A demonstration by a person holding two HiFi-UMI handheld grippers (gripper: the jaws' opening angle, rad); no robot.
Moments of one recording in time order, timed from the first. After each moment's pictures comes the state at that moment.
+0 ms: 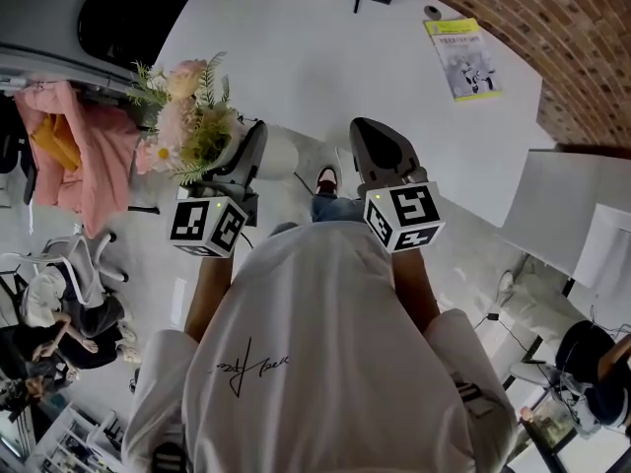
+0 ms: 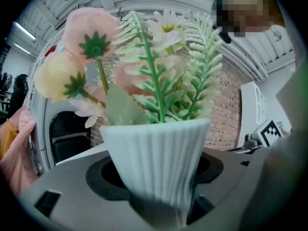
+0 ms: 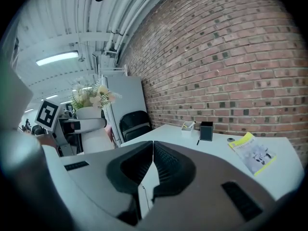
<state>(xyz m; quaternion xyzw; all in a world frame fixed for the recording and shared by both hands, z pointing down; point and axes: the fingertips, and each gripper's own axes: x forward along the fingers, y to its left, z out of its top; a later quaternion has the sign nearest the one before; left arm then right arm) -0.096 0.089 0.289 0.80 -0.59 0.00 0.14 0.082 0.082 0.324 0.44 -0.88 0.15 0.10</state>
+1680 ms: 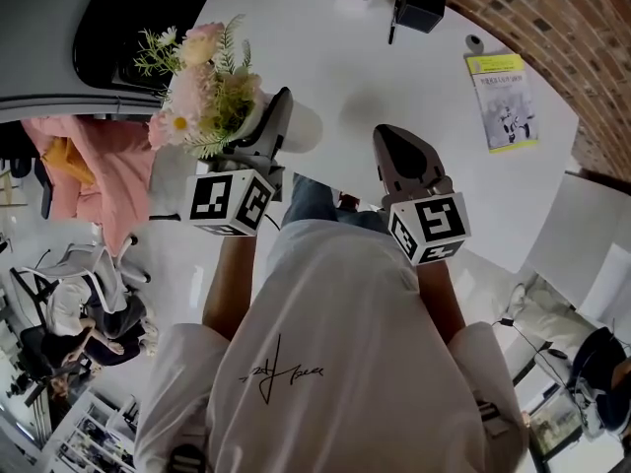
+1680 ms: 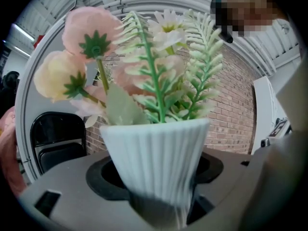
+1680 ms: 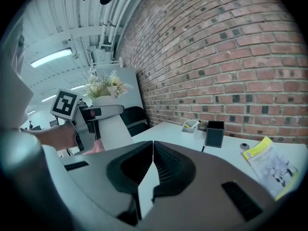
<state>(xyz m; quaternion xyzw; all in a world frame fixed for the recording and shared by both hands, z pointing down) -0.121 -0.111 0.303 0.79 -0.60 0.01 0.14 0.051 -0.066 0.355 0.42 -0.88 0.18 0.13</state>
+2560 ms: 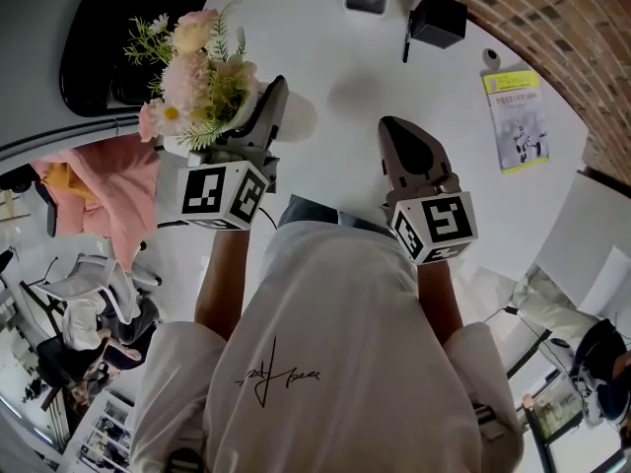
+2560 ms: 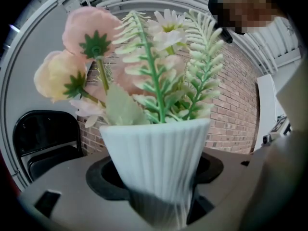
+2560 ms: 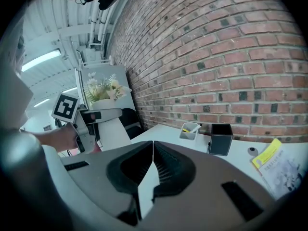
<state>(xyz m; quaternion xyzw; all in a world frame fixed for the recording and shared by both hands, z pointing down) -0.161 -0.212 0.318 0.80 -0.59 0.04 0.15 0.018 -0.157 0.361 0.44 -0.87 0.20 0.12</state>
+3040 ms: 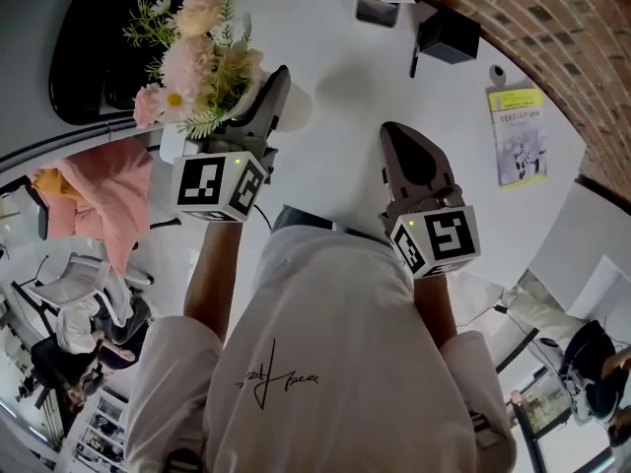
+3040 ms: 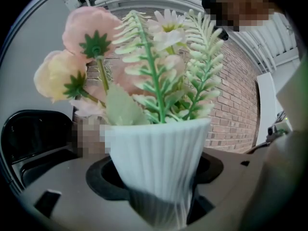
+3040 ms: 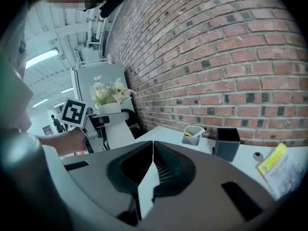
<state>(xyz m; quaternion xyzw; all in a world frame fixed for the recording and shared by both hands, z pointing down) -0.181 -0.266 0.331 0.81 -0.57 0.04 0.14 -0.005 -0.192 0.354 0.45 -0.86 0.20 0.13</state>
